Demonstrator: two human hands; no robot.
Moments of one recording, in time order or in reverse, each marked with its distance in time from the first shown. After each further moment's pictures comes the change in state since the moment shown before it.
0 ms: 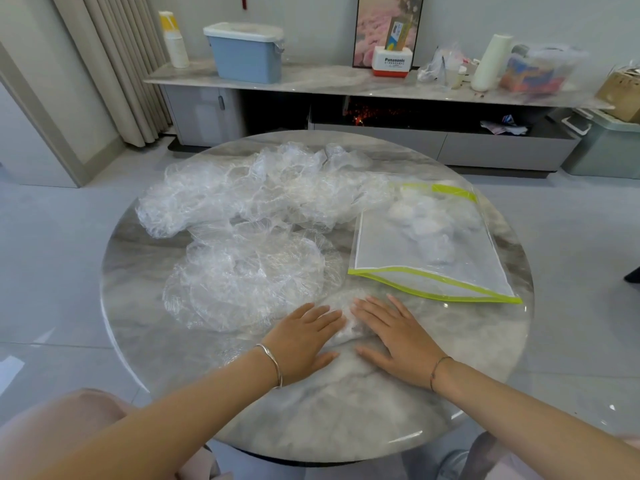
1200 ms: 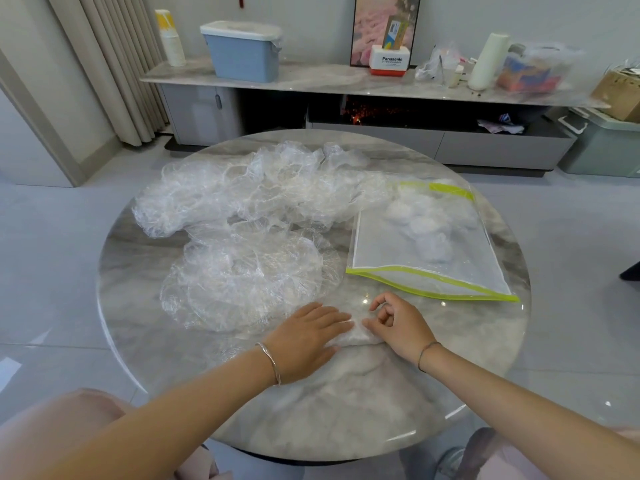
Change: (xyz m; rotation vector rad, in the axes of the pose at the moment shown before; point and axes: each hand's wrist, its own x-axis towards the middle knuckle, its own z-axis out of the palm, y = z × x) left_hand 0.003 0.001 -0.008 -0.196 0.010 0.016; right_hand 0.014 -0.002 -0.007 0.766 0.125 0.594
